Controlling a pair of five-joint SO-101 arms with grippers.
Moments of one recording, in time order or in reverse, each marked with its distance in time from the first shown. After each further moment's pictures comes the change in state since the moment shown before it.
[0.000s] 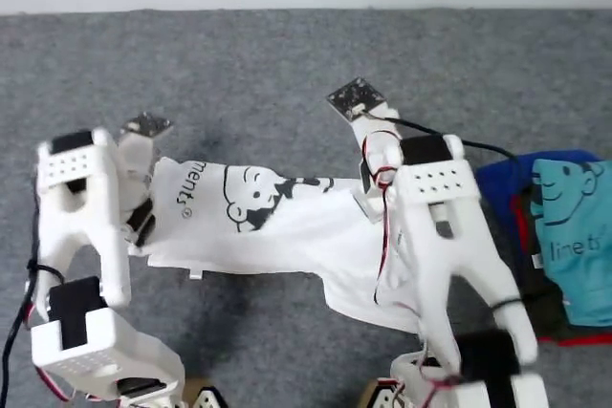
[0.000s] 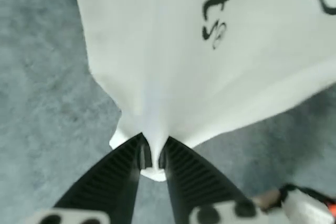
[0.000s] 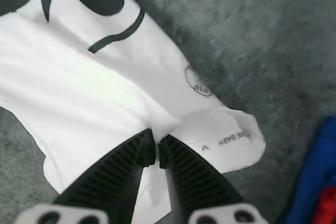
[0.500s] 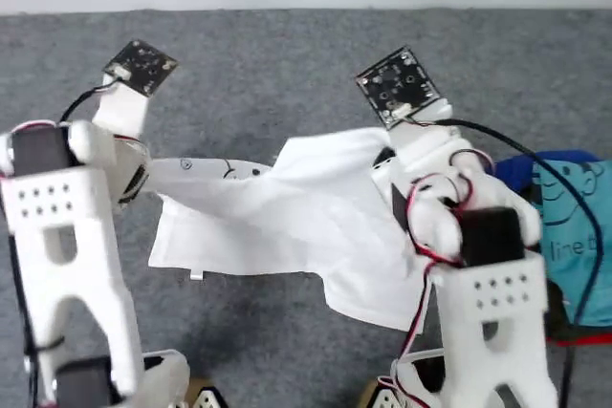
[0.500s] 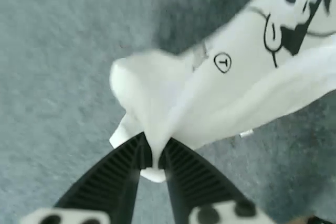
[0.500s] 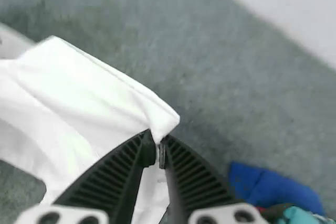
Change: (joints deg) left arm 8.4 -28.0 -9.6 4.4 0.9; right arm 0.0 -27.5 -6.2 1.8 -0.7
